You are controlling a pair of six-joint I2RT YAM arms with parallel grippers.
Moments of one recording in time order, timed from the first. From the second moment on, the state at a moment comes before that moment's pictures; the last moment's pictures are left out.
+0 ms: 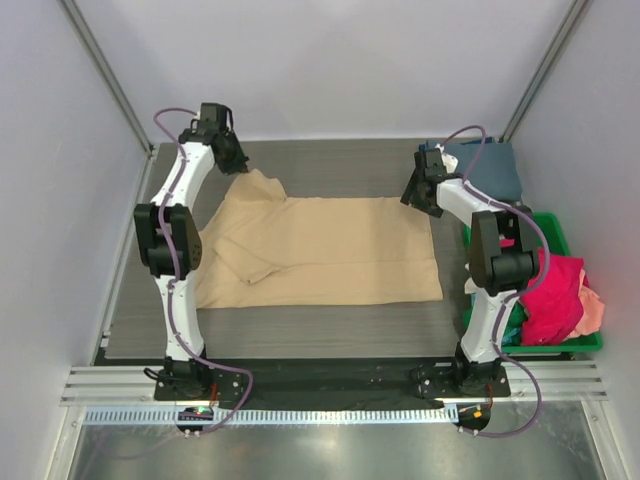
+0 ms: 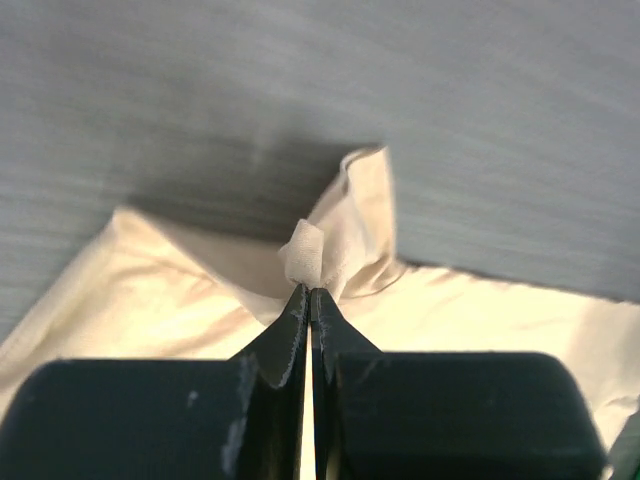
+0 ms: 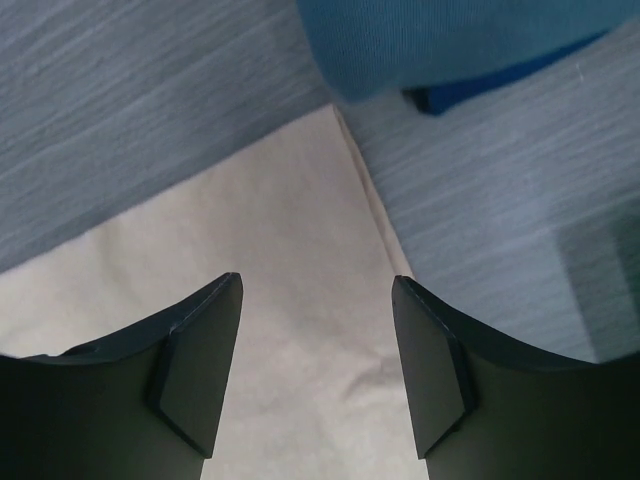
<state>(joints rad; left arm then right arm) -0.10 2.18 2.08 -0.76 0.07 -0.50 0.15 1.93 1.36 -0.40 0.27 0.54</state>
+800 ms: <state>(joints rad) -0.10 2.15 1.95 -0.80 0.14 -0.49 0.15 2.14 1.54 -0.33 0.36 0.47</state>
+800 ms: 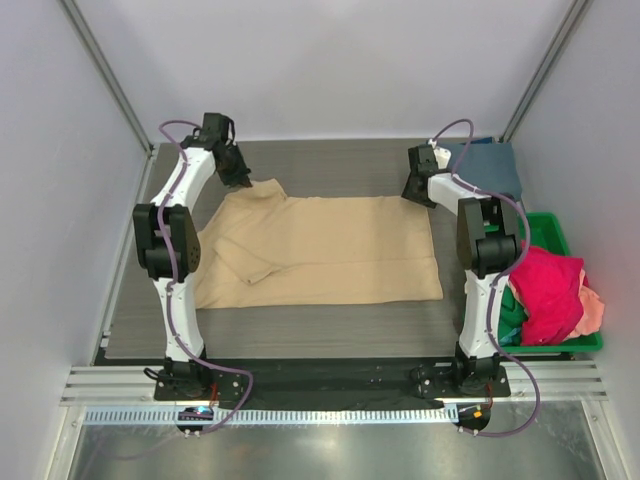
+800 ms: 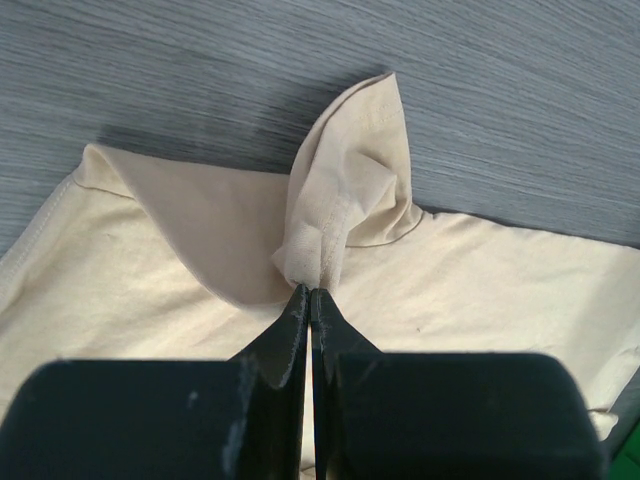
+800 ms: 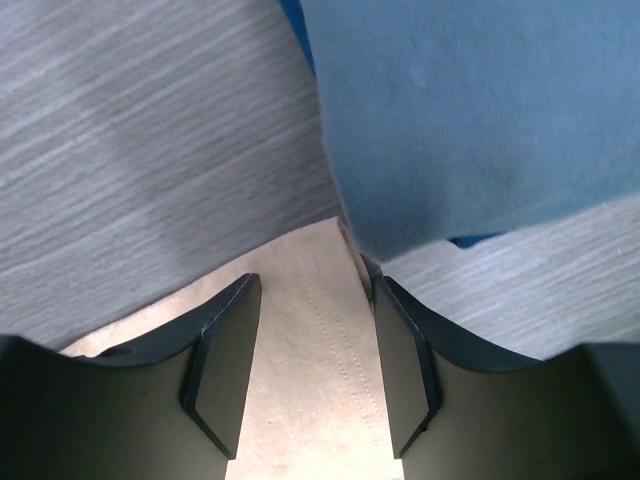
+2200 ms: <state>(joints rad) -0.10 1.75 1.65 -0.80 0.12 -0.47 0.13 1.73 1.29 -0.33 0.21 0.47</state>
